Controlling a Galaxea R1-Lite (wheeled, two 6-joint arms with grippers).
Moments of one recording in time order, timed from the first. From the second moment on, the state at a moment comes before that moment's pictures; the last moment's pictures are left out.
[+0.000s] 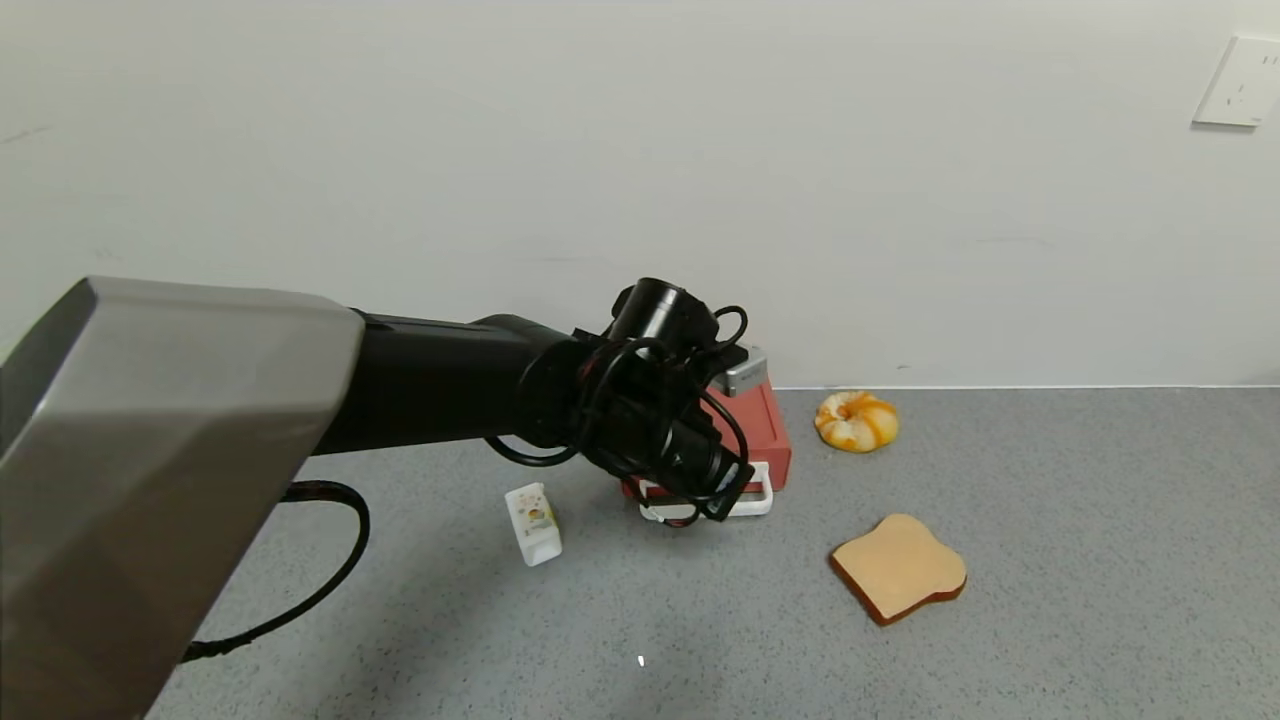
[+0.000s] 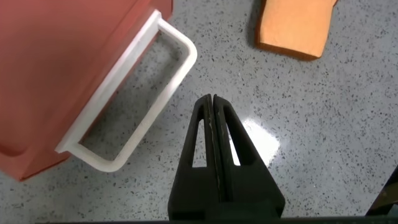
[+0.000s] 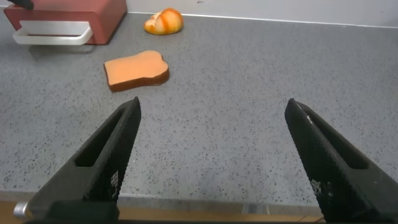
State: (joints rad) left arm -0.65 2.19 -1.75 0.36 -0.20 0.15; right arm 0.00 0.00 0.00 0.01 0.01 -0.01
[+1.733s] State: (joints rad) left arm -0.68 2.43 -1.97 0.34 0.03 -0.27; right arm 0.00 0.00 0.00 0.01 0.01 -0.01
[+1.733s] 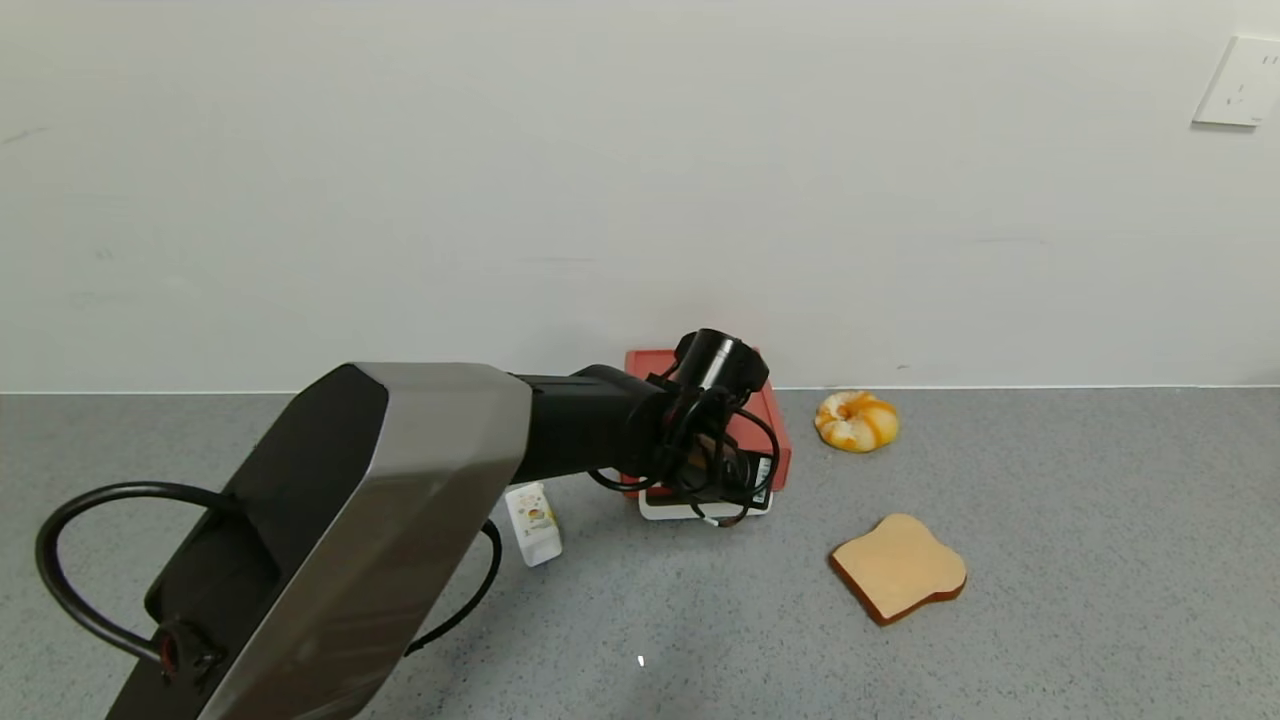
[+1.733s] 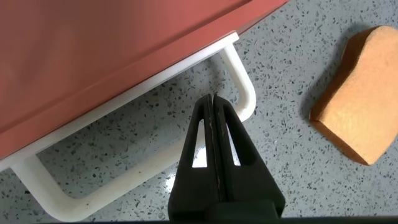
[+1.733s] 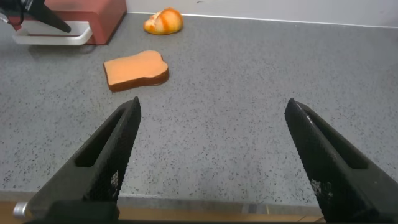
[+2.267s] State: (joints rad) left arm -0.68 2.44 -1.97 0.34 0.03 -0.27; right arm 0.00 0.00 0.00 0.01 0.01 -0.01
